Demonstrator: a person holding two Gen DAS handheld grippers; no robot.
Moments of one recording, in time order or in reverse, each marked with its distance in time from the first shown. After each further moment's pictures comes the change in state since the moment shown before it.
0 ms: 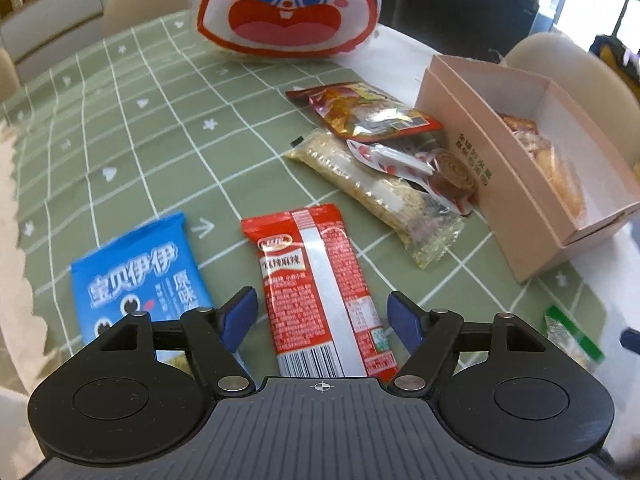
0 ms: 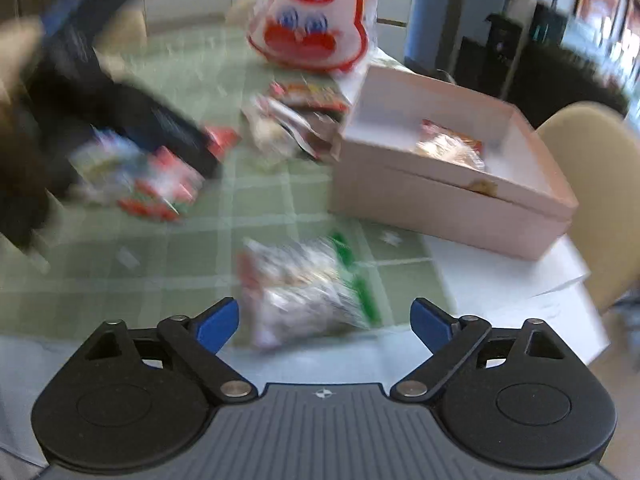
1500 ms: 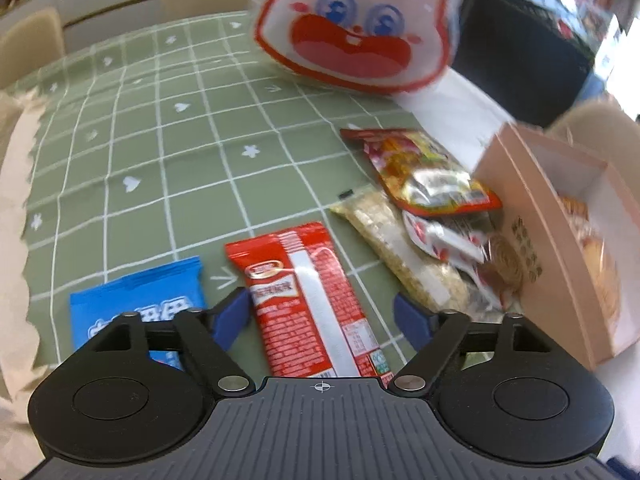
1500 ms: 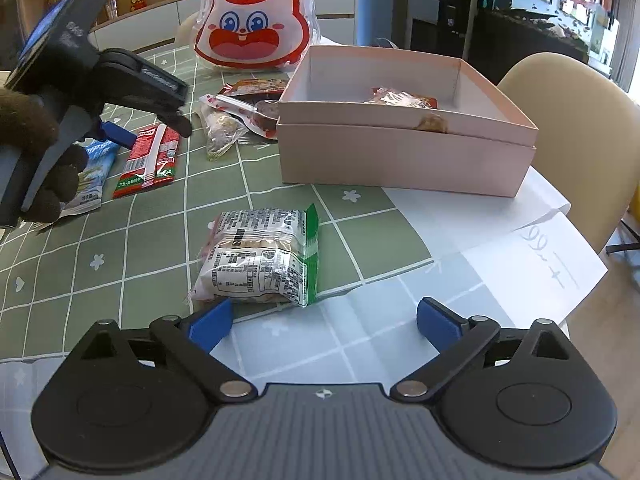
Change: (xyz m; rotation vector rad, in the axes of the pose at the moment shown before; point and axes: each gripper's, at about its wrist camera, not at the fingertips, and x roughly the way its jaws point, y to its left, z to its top) left arm 0.027 0.001 0.031 -0.143 -0.055 0.104; right arm 0.002 -0.020 -0.030 0.226 -0.029 0.028
